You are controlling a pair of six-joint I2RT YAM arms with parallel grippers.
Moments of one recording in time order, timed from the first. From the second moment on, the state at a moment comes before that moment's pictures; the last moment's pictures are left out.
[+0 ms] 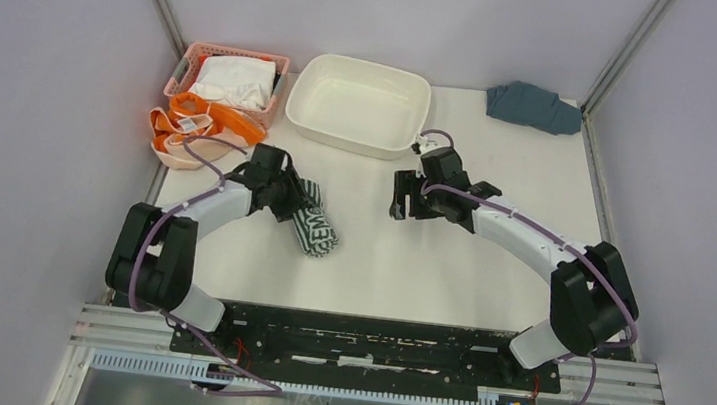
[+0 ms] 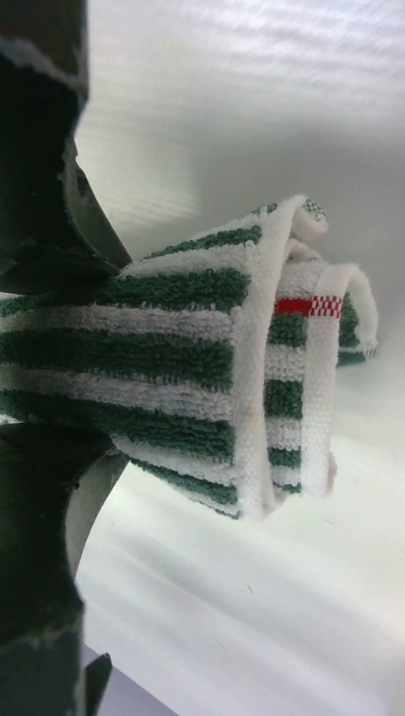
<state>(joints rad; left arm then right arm) -0.26 1.49 0.79 -0.26 0.15 -0.82 0.60 1.55 1.05 -0.35 -0.03 0.37</state>
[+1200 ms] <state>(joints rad) -0.09 2.33 2.21 -0.46 0.43 -0.27 0.58 1.27 0.87 -0.38 -0.05 0.32</state>
